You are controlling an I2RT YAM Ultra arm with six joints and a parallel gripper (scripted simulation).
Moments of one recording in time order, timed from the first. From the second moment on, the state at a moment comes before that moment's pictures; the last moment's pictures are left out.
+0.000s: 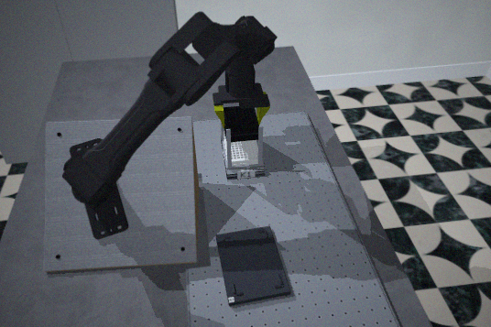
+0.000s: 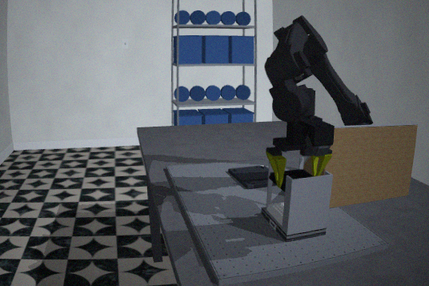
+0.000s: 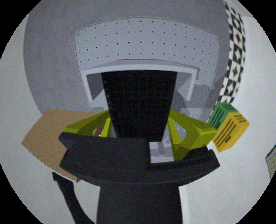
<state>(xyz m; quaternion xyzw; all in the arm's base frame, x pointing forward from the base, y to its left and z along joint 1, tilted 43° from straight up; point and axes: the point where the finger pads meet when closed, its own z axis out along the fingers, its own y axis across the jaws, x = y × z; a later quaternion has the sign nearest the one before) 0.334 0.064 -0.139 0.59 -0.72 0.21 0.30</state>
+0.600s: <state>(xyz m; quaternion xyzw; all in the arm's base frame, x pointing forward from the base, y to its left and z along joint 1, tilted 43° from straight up) 0.330 0.046 -0.158 0.59 -0.72 0.21 0.30</state>
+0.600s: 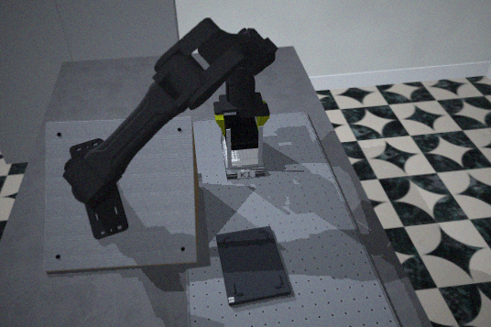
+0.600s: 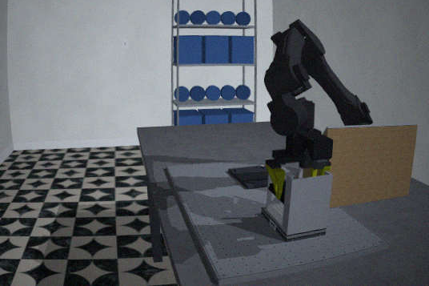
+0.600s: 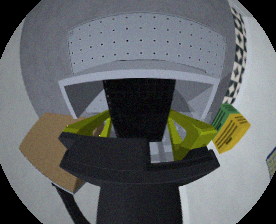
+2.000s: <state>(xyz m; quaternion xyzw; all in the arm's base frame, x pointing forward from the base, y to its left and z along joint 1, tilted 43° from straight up) 0.325 0.028 -0.180 0.59 -0.72 0.21 0.30</state>
